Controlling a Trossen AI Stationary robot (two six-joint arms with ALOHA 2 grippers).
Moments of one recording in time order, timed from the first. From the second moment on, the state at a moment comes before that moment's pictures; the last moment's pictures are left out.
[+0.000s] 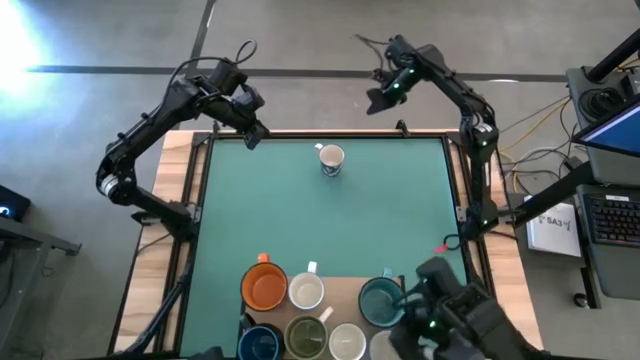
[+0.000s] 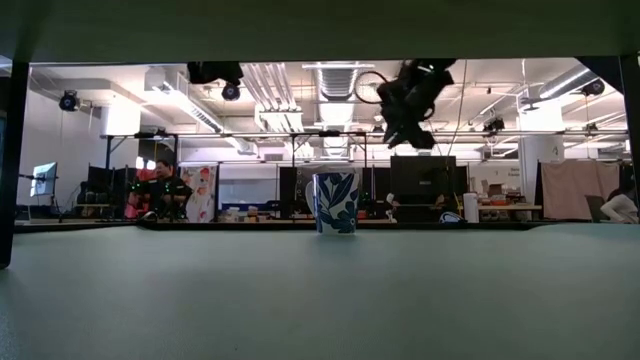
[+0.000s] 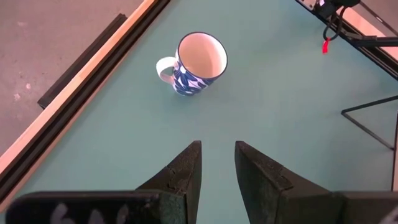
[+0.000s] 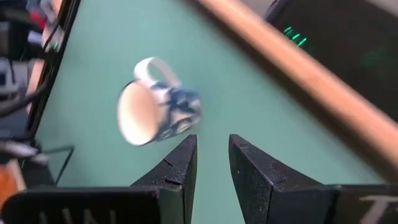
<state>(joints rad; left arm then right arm) 0.80 1.44 1.59 -1.12 0.43 0.09 -1.03 2.12 2.14 -1.30 -0.68 -0.06</state>
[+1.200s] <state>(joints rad) 0.80 1.44 1.59 -1.12 0.43 0.17 -0.82 2.11 2.35 -1.50 -0.39 -0.01</state>
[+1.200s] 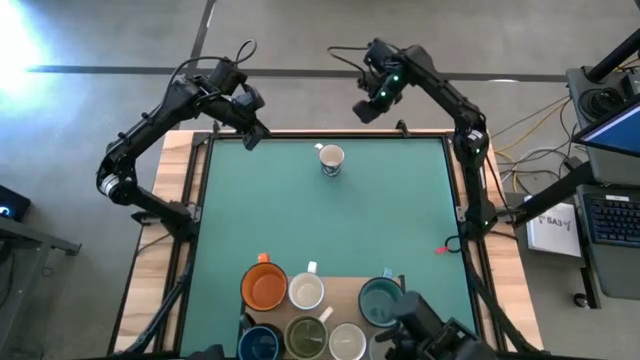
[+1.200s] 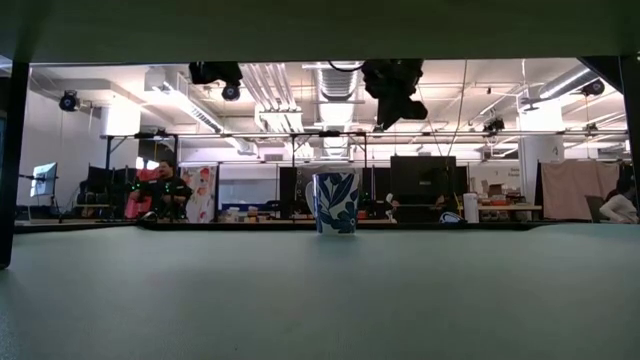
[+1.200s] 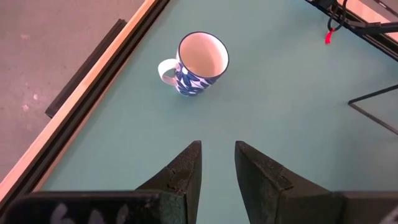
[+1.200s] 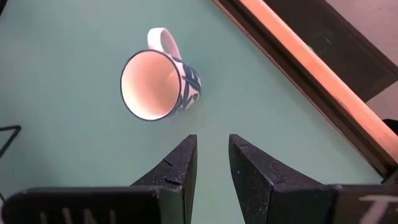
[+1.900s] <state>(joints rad) 0.74 1.58 1.59 -1.01 0.43 0.02 -0.78 2.06 2.35 -1.57 -0.39 -0.07</state>
